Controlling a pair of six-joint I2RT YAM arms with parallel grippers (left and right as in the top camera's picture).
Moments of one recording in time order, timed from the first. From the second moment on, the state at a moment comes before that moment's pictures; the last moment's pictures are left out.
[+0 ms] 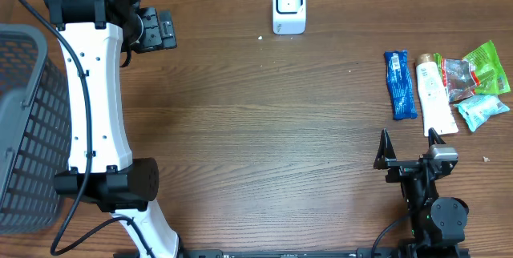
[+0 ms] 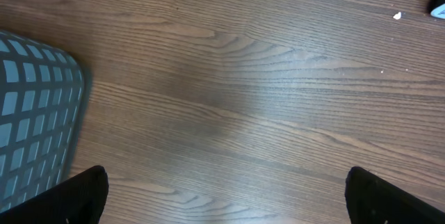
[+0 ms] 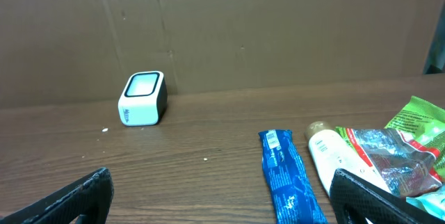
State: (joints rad) left arm 0.01 1.98 2.44 -1.67 -0.12 -0.21; right arm 0.06 0.01 0.02 -0.03 0.01 0.11
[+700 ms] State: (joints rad) left arm 0.04 1.23 1.61 -1.33 -0.17 -0.20; right arm 0.06 0.01 0.02 -0.03 0.01 0.11
